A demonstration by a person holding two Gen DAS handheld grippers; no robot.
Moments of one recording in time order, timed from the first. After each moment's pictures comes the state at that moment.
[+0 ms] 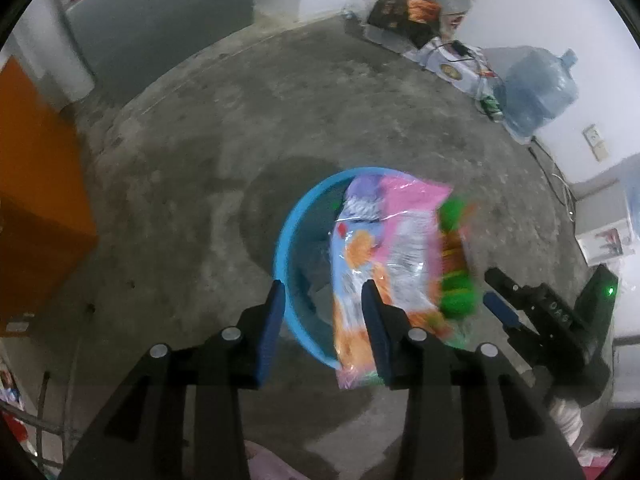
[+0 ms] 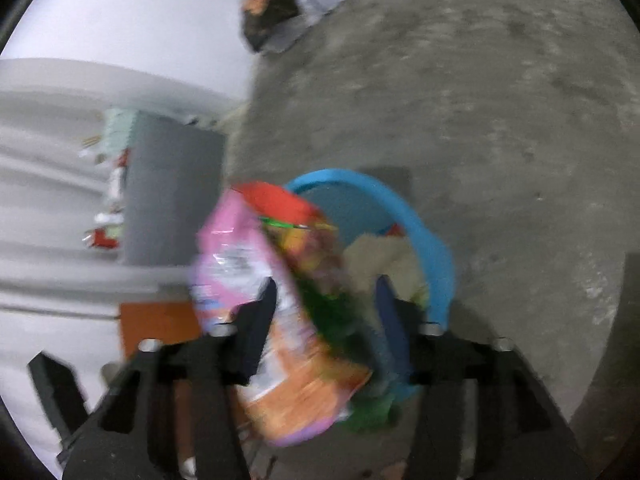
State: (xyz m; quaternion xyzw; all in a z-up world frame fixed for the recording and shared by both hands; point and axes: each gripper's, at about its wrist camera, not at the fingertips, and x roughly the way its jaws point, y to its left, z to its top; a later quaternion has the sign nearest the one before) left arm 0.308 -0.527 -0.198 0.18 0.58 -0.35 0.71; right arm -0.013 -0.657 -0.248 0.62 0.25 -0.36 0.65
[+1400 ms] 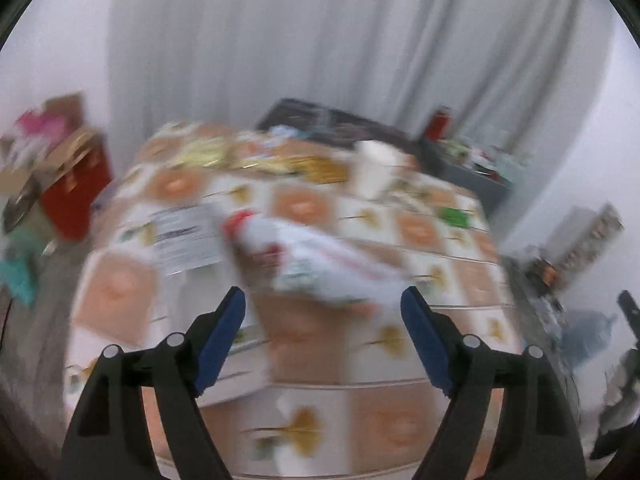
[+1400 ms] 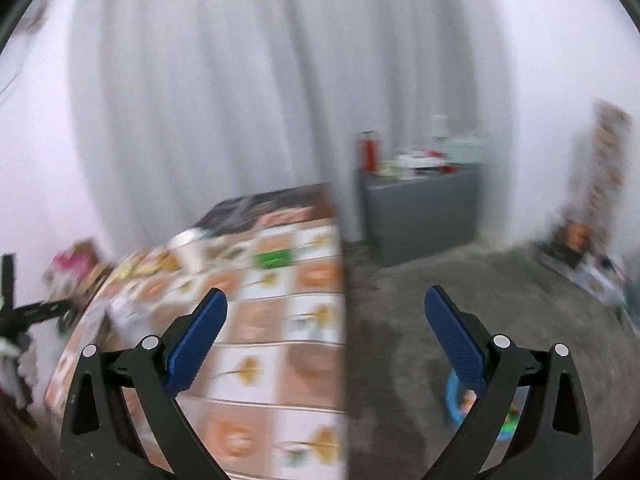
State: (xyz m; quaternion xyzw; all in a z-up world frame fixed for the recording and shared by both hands) left arm 0.164 0.159 0.050 -0.12 0.38 -0.04 0.91; right arm 0.098 -0.283 0.100 0.08 0.24 -0.02 0.97
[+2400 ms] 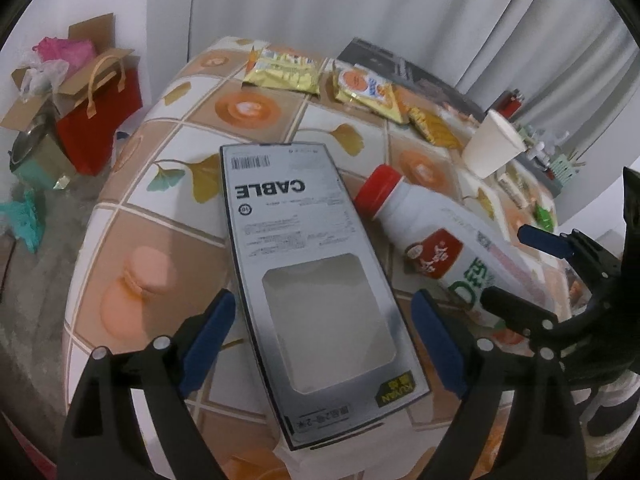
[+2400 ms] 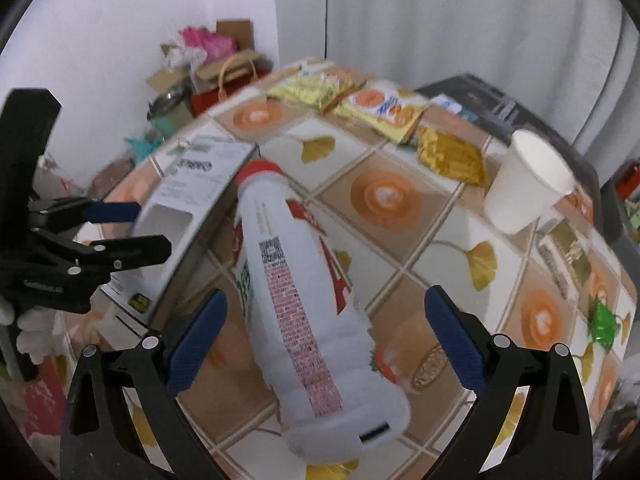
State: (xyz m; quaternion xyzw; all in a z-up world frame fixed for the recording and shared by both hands) left arm 0.233 0.238 -0.032 -0.16 0.48 0.00 0.86; right arm 0.327 0.020 -0.009 -0.15 0.47 0.24 0.84
